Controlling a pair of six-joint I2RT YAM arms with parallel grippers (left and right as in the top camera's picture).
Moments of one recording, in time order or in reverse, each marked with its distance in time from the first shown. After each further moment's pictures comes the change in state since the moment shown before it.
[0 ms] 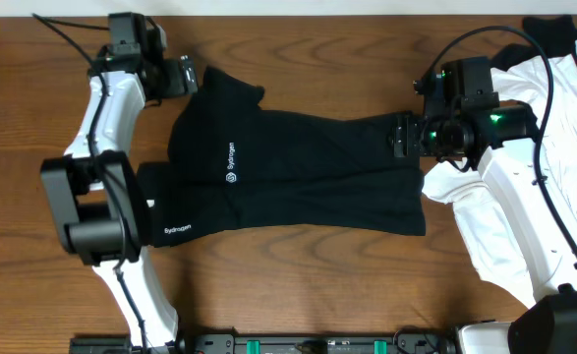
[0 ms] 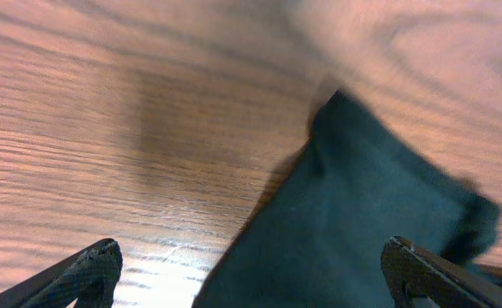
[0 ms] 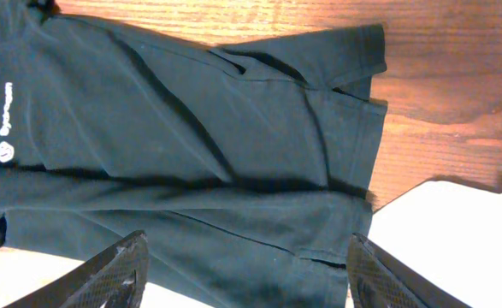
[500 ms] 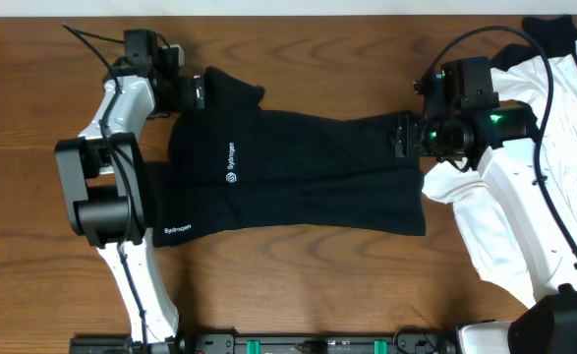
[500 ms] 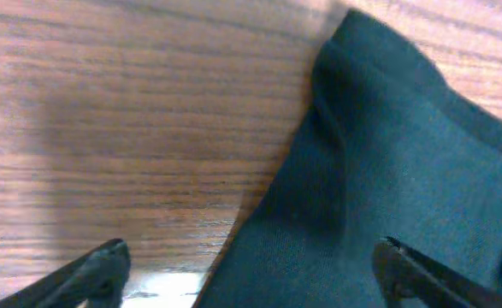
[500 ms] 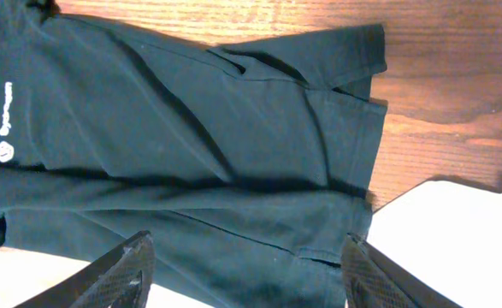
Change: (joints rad) left arm 0.000 0.126 0.000 0.032 0.097 0.102; right arm 0.000 0.000 0.000 0.000 0.000 0.000
